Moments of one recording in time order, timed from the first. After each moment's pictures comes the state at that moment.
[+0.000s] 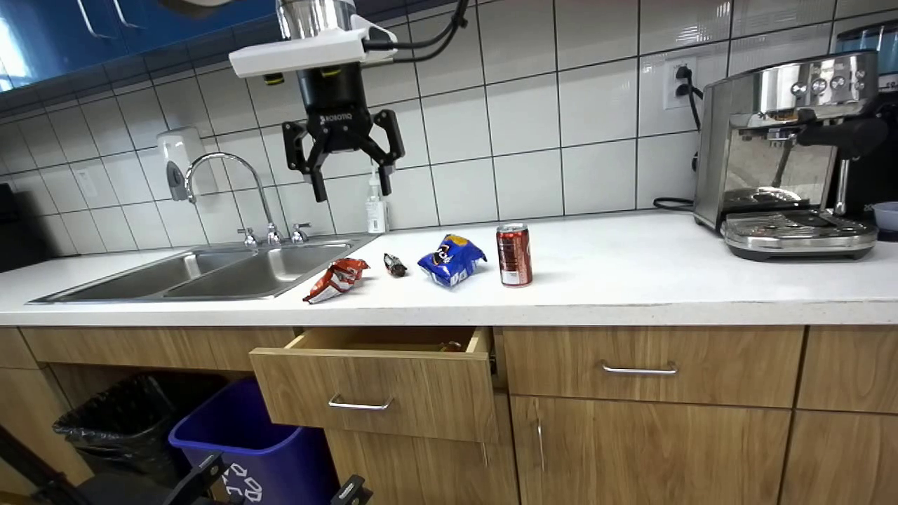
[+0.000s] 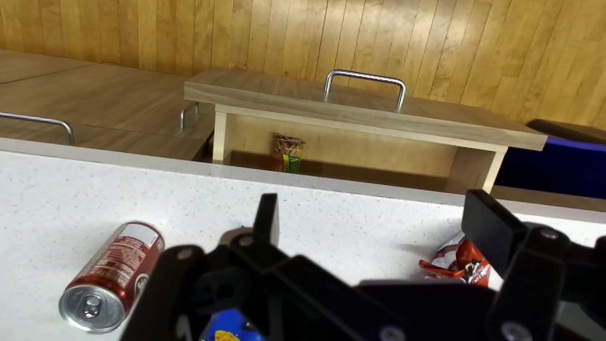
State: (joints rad) arm 0.01 -0.38 -0.15 -2.50 -0.03 2.15 -0.39
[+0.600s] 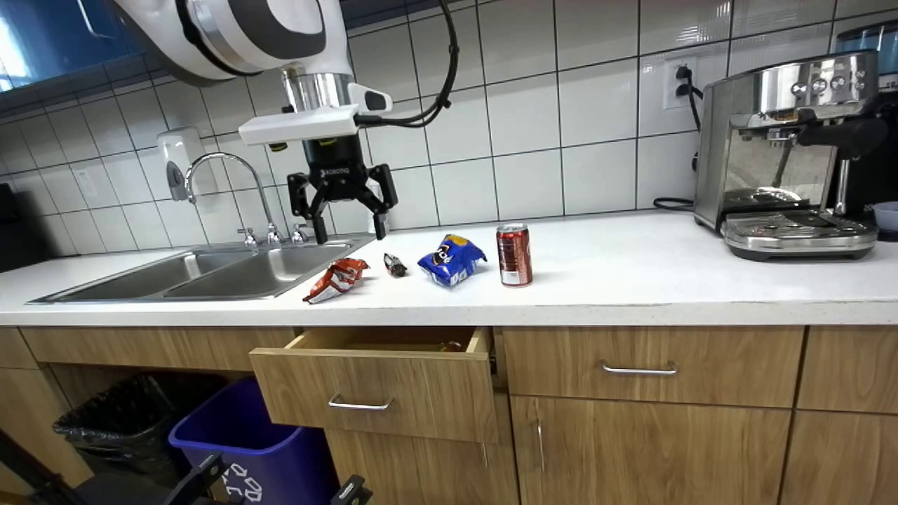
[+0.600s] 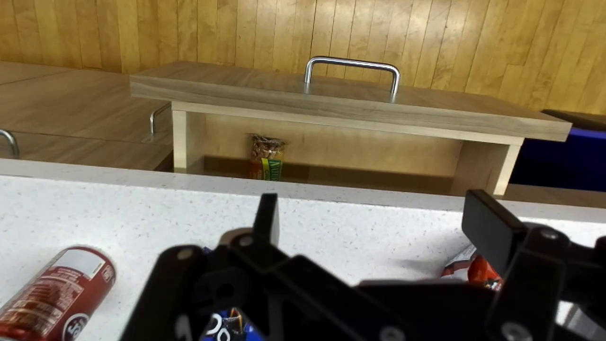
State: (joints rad) arm 0.03 -0.23 -0.09 -2.53 0.01 2.33 -0.30
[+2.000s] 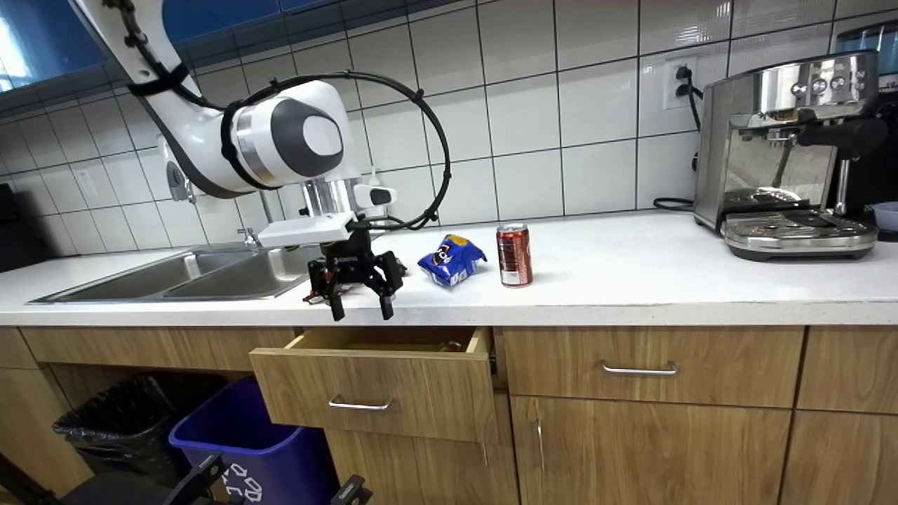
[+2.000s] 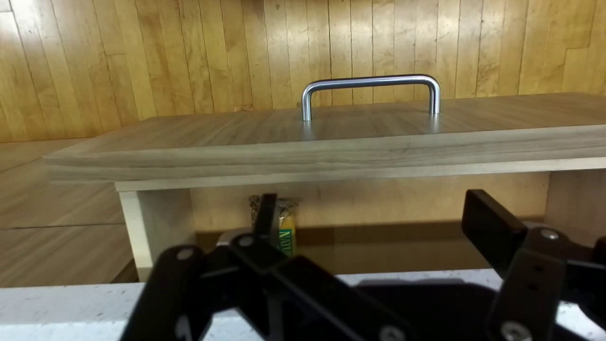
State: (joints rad) arm 0.03 0.09 -0.04 -2.55 -0.09 2.60 0.01
